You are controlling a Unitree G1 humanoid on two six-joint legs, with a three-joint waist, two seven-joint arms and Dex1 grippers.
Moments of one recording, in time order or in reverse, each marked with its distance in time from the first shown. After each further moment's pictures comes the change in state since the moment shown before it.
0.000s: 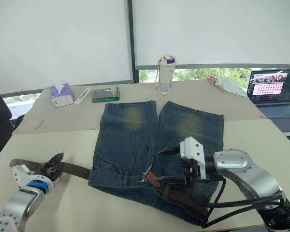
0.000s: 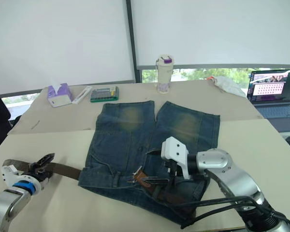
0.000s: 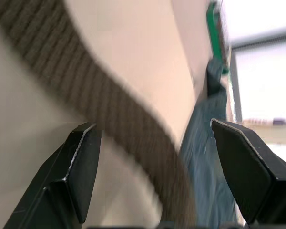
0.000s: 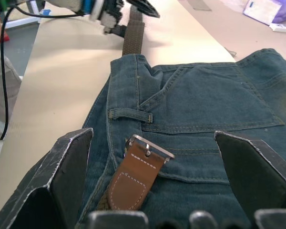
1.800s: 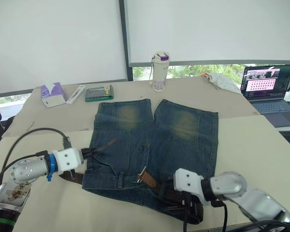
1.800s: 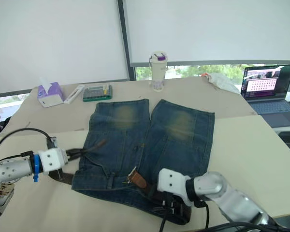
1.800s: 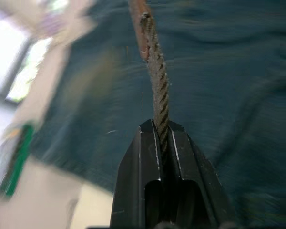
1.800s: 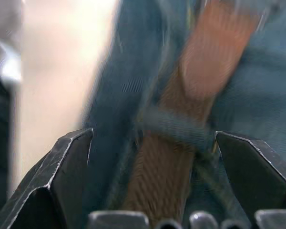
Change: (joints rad) left arm -0.074 0.562 -0.796 0.106 1.486 -1.365 -1.240; right arm 0.118 -0.146 0.267 -0.052 -0.316 0.050 -0.071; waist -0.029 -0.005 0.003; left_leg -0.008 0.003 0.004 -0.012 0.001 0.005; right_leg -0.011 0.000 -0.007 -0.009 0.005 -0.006
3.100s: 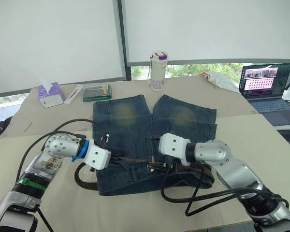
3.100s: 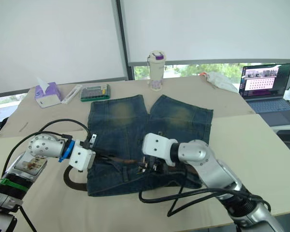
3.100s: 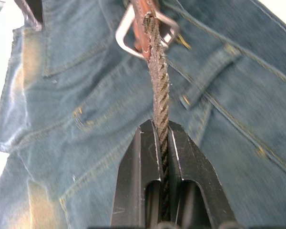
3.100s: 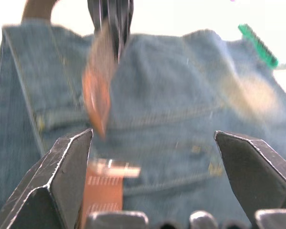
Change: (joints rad) left arm -0.380 -0.105 -0.246 0.003 -0.007 0.005 -0.304; right arm -0.326 0.263 -0.065 0.113 -0.052 -0.061 -0.030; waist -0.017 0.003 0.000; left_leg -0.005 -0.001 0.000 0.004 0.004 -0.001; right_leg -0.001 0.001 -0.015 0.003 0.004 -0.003
